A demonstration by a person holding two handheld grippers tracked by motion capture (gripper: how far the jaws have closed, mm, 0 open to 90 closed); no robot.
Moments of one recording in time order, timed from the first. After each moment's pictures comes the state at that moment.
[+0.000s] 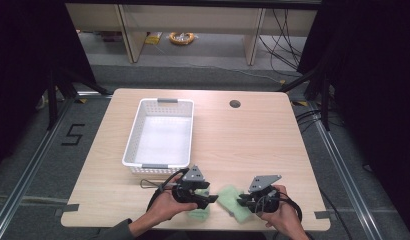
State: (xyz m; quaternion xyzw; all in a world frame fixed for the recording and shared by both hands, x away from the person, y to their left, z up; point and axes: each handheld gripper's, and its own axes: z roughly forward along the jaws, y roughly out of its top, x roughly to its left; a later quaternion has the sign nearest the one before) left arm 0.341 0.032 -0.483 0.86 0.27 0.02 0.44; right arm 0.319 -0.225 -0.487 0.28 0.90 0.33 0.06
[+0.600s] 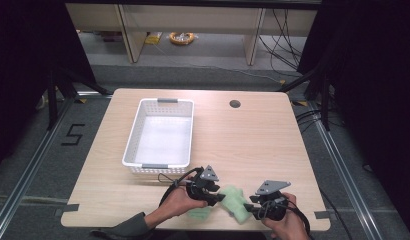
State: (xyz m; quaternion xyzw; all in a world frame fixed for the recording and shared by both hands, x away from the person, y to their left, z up) left arm 0.353 0.005 -0.494 0.89 0.25 0.01 0.39; right arm 0.296 -0.239 -0.480 0.37 0.88 0.30 0.09
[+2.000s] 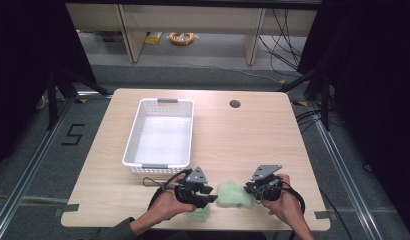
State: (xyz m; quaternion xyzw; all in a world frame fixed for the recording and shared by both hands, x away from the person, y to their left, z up) left arm 0.338 0.044 -0.474 0.86 0.27 0.02 0.43; right arm 0.345 -0.235 -0.479 0.30 0.90 0.29 0.12
